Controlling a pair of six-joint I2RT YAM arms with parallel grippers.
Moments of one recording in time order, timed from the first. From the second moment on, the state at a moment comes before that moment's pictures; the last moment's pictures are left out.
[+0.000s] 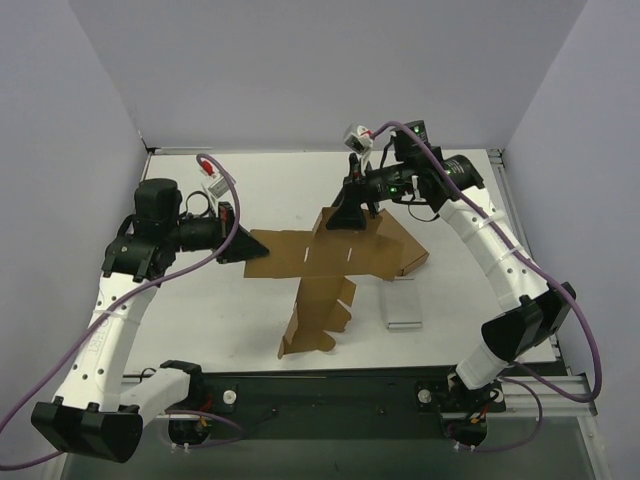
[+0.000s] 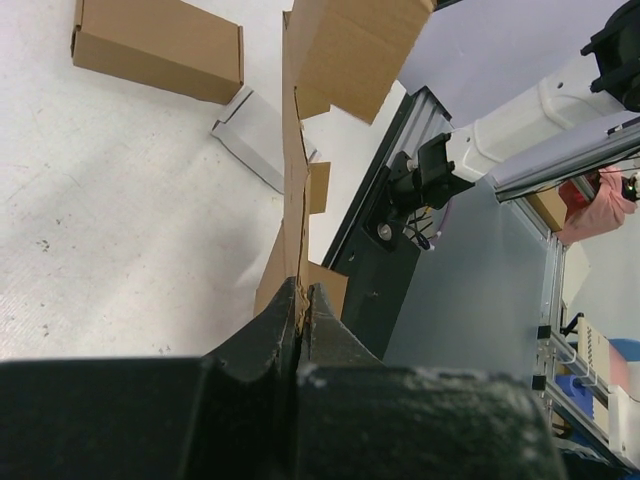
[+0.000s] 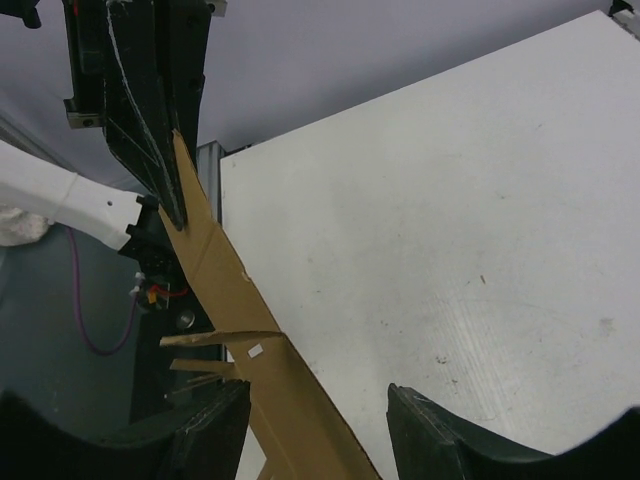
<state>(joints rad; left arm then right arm) -0.18 1.06 1.20 -0.69 1.02 -0.17 0.49 1.60 1.77 -0.85 -0.89 -0.29</state>
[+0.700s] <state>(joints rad) -0.20 1.04 1.21 -0.76 0.98 -0.16 0.59 1.52 1.59 -0.84 -0.69 -0.35</state>
